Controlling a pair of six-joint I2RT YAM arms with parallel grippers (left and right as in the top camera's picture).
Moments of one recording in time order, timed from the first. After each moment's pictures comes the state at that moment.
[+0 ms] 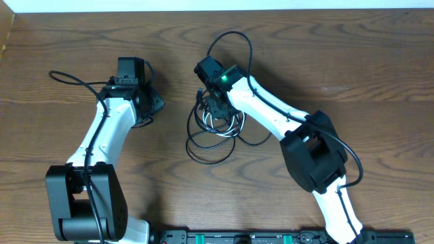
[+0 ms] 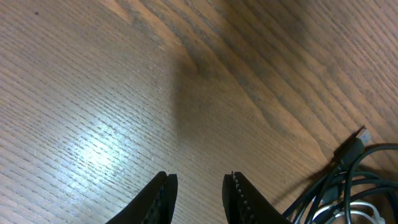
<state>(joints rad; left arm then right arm) 0.00 1.67 1.12 -0.67 -0.02 -0.62 0.70 2.27 1.85 -0.97 0.07 0.44</state>
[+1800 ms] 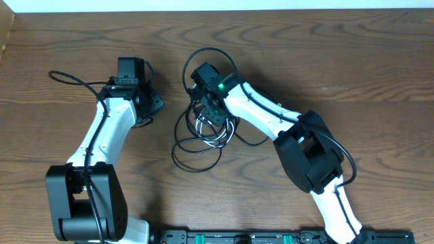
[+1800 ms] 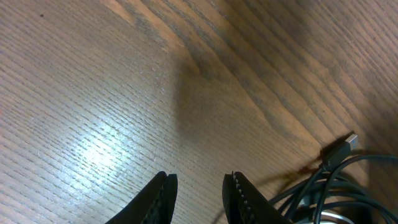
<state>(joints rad) 0.00 1.67 1.12 -0.67 -0.03 -0.62 0.72 2.28 1.77 -0.77 0.03 -0.24</state>
